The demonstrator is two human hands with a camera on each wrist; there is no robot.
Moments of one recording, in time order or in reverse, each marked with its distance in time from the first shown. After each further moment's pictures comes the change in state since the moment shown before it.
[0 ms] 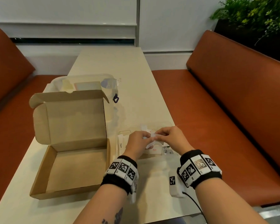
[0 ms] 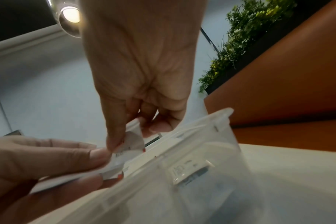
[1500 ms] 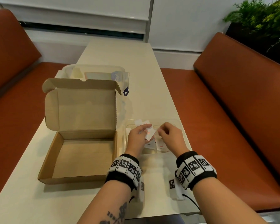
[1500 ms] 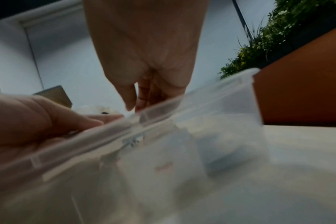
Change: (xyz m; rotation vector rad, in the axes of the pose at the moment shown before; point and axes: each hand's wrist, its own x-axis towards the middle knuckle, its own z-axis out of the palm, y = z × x) left_hand -0.005 -0.023 -0.014 -0.578 0.078 -0.038; right_hand 0.003 -0.006 0.042 -0.166 0.174 -0.002
